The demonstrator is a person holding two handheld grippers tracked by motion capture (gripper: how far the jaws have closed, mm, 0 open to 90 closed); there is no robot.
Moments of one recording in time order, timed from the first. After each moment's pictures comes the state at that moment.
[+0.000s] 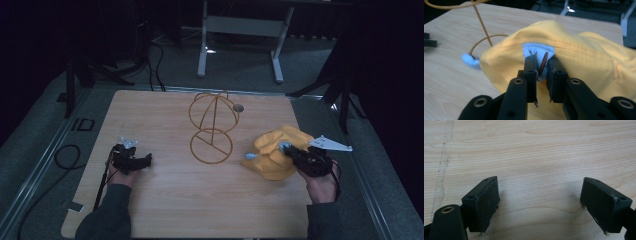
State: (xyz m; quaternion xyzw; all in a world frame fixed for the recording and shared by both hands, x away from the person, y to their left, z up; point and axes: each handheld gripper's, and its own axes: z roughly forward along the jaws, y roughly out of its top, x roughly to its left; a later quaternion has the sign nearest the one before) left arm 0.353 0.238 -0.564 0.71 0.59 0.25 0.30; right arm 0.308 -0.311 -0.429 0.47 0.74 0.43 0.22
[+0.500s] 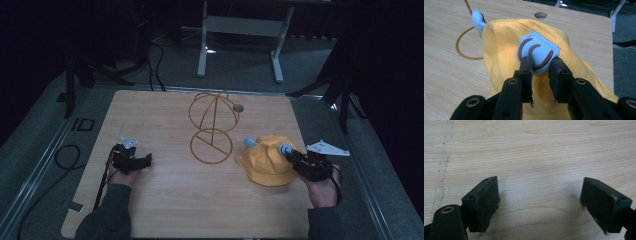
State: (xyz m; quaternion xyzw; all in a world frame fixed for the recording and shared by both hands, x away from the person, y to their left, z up) left arm 0.353 0.238 -0.563 0.71 0.59 0.25 0.30; right arm 0.301 -0.313 -0.437 0.47 0.75 0.40 0.25
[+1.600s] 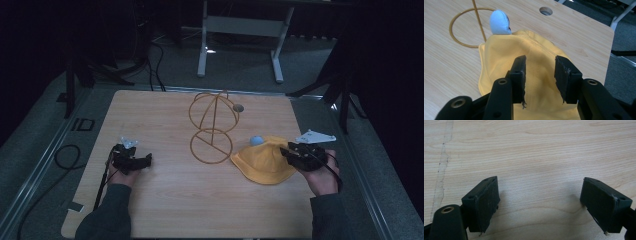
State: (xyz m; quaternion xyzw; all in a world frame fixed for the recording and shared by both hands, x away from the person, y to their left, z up) left arm 0.353 0.238 -0.563 0.71 0.59 0.25 0.30; right arm 0.326 -0.297 -0.422 0.41 0.81 0.33 0.26
